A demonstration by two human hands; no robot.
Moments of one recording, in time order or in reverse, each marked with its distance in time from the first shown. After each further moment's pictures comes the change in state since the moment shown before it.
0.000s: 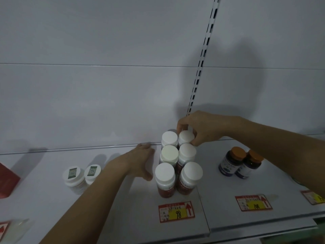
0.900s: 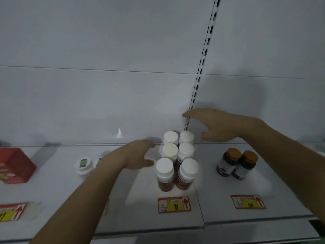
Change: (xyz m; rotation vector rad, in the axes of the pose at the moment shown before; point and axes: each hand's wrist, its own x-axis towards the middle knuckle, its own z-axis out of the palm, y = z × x) left_hand -0.043 0.022 -0.034 0.030 0.090 -0.066; right_hand -0.051 -0.013 -0.019 -0.108 0.052 0.081
